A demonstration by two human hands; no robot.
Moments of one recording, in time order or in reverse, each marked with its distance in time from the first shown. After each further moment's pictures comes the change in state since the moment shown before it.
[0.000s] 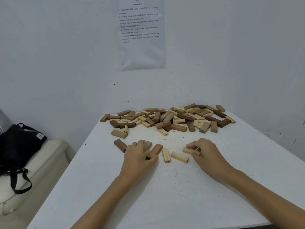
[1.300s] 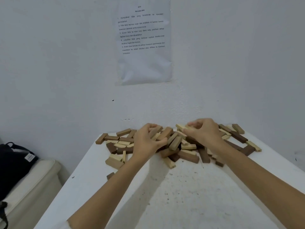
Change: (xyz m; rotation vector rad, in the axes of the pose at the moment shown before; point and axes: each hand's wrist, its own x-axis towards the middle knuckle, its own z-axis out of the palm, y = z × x) left_hand 0.160 0.019 0.013 -0.283 0.160 0.098; right_hand 0.171 -0.017 -0.029 0.406 0.227 0.215
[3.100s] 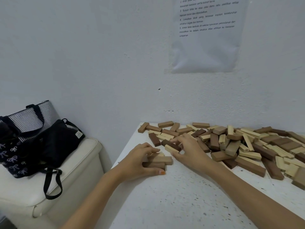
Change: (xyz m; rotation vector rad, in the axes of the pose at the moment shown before) left_hand -0.038 -0.125 -0.130 0.401 -0.457 0.021; right_hand -0.026 -0.021 0.178 -0.203 -0.502 -0.492
